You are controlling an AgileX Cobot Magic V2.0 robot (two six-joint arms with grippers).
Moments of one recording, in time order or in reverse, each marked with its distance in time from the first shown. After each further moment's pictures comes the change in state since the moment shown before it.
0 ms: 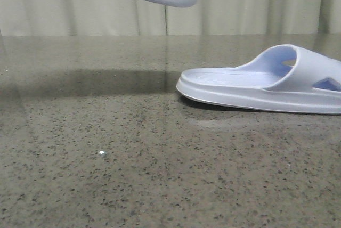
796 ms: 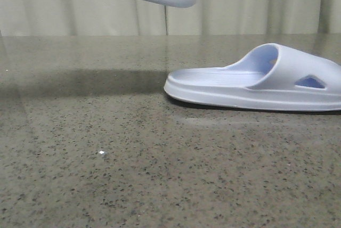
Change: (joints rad) left arm 0.000 0.000 0.000 -0.002 -0.002 0.000; right arm 0.055 0.010 0.000 0.018 0.001 0.000
